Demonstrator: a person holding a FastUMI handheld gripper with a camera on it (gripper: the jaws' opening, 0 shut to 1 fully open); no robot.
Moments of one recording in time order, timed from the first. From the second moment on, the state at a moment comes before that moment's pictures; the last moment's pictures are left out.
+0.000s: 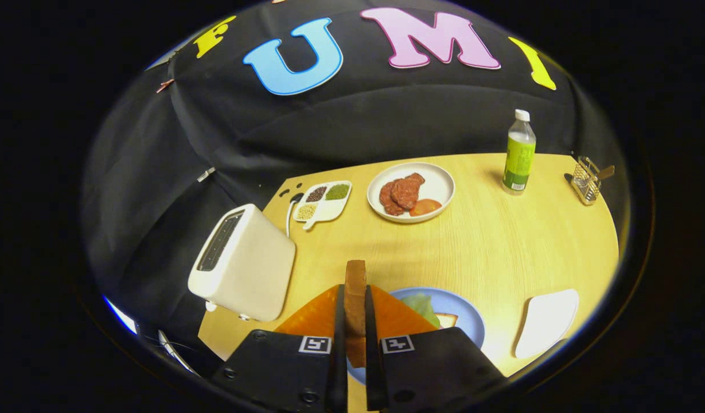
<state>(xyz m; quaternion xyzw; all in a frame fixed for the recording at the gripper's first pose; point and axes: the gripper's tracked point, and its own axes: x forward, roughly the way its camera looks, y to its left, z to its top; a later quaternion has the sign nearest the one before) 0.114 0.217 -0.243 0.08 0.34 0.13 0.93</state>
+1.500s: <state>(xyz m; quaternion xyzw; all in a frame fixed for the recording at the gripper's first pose) 0.046 0.099 -0.169 -0.02 0.27 0.10 0.96</state>
